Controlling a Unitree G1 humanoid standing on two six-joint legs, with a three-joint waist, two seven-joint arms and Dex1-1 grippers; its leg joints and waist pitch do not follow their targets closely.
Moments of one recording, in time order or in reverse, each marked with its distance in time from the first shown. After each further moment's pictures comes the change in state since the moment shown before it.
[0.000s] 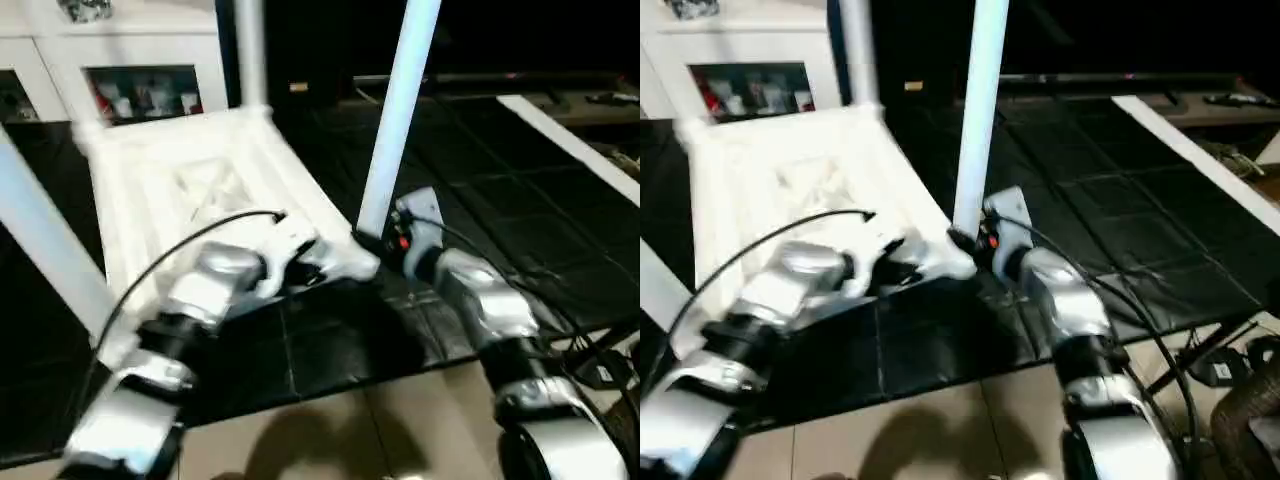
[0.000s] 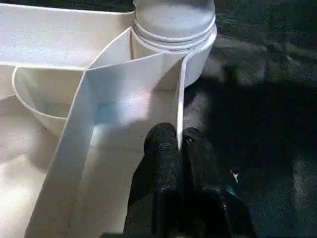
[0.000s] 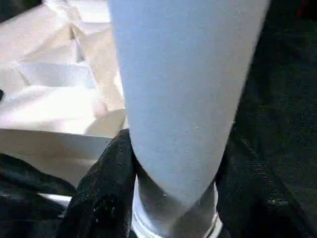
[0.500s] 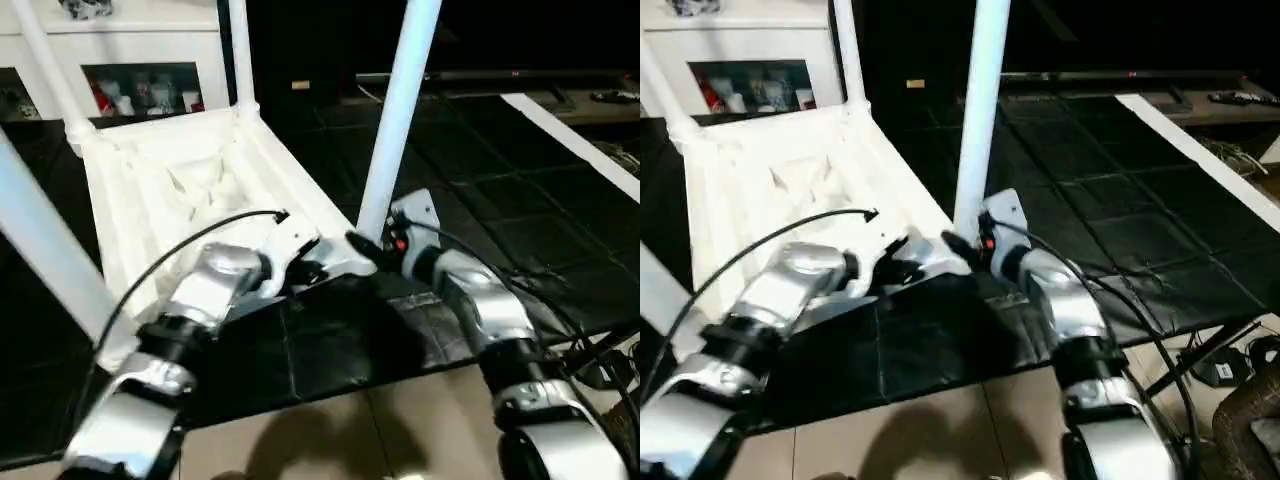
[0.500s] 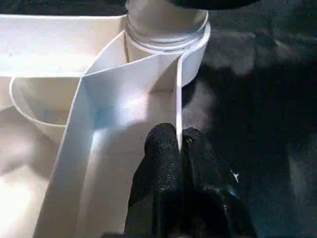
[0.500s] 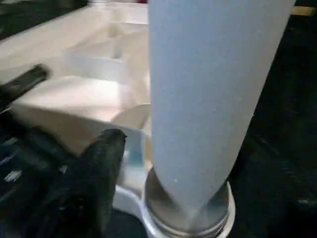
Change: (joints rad) left arm 0.030 0.073 -0.030 -0.028 0.004 -0.093 -0.105; right arm 0.047 -0.049 0.016 0.002 0.038 -0.097 0.218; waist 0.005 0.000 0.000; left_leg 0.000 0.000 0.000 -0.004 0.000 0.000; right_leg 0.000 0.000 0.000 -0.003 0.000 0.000
